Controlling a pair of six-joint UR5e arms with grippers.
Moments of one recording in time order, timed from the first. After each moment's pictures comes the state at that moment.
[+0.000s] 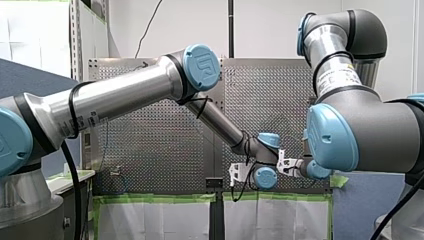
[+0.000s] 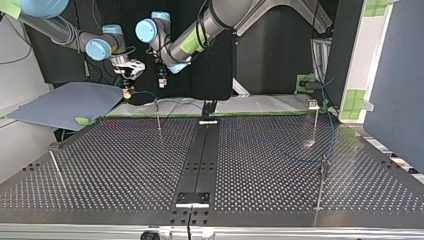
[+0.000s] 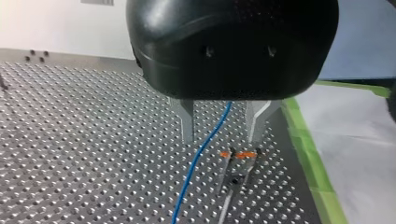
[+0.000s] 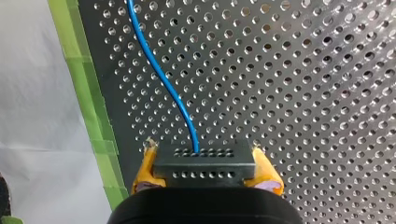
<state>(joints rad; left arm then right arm) -0.97 -2.74 -1.05 -2.64 -2.39 -1.64 1.68 -0.75 1.89 -0.91 1.29 1.66</state>
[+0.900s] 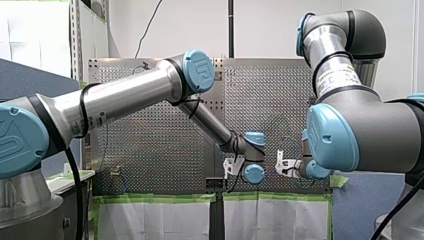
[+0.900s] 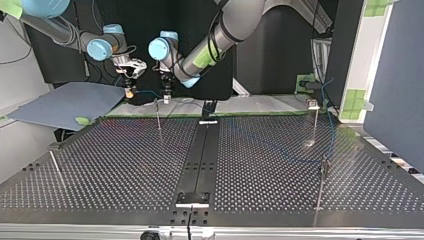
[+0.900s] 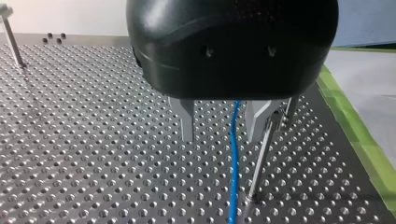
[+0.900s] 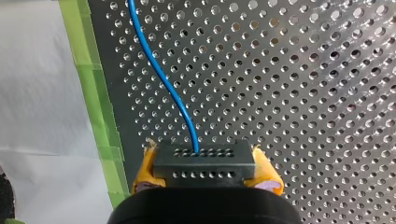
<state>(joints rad) -0.87 -2.74 -1.05 -2.53 -2.27 -1.55 1.69 -0.75 1.89 -0.90 1.28 1.64</state>
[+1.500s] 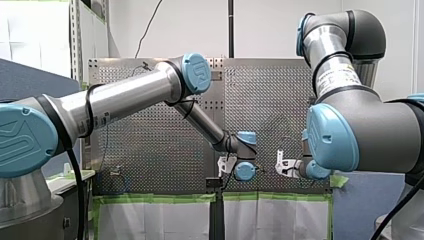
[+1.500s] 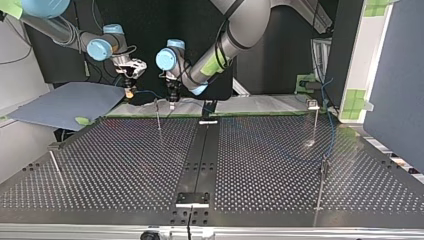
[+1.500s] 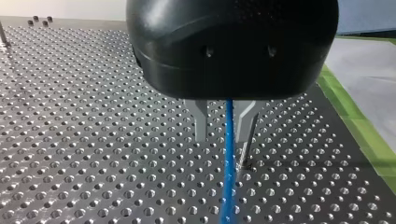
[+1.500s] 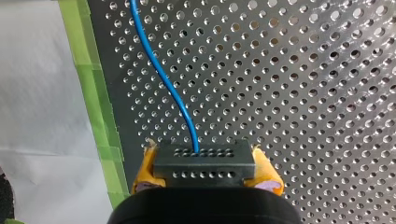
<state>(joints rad) -0.81 -2.74 -1.05 -2.56 -2.19 -1.54 1.69 -0.75 1.89 -0.90 1.28 1.64</state>
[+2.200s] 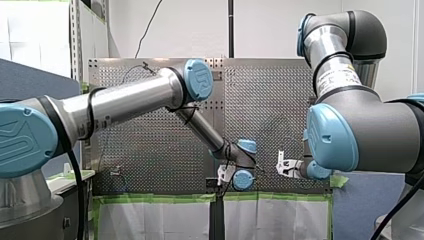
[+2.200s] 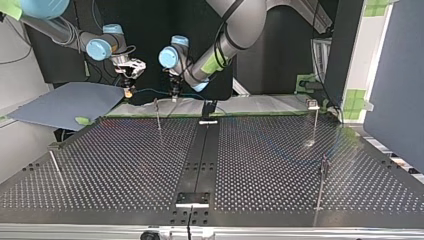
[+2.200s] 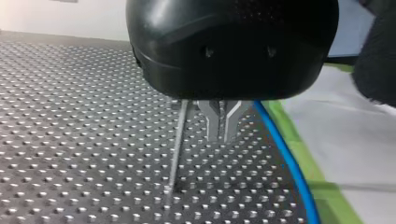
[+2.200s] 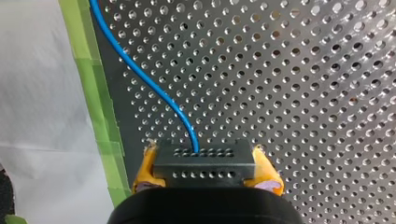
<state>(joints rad) -0.81 -2.80 -1.05 -2.61 -2.14 -1.54 1.68 -0.74 1.89 -0.90 1.28 1.64</state>
